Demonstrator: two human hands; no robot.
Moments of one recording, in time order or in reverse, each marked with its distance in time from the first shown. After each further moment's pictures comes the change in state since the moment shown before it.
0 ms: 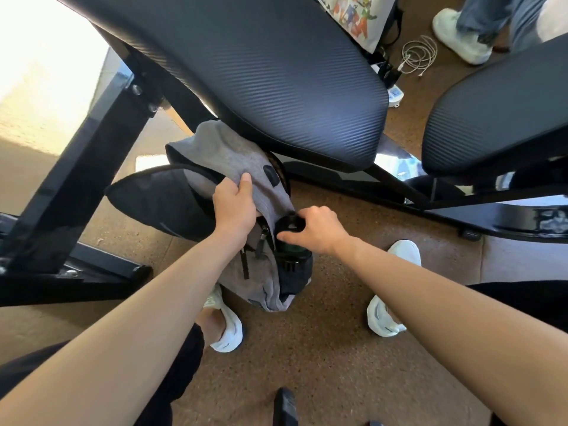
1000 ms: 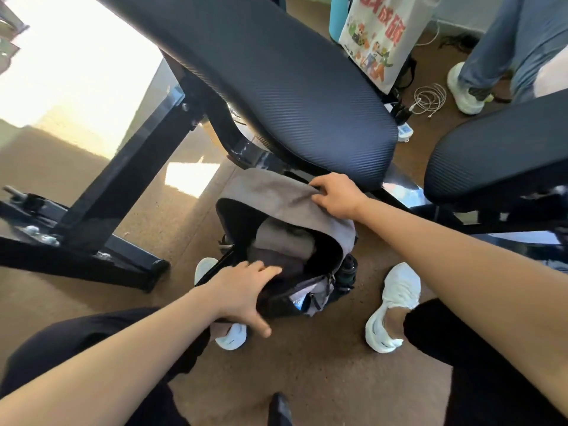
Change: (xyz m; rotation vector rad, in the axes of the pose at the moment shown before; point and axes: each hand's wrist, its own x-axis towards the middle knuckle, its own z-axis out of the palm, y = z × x) left_hand -0.103 -0.021 -0.090 1.363 -0.953 0.363; right_hand 0.004 -0.048 -0.096 -0.180 0.104 -0.205
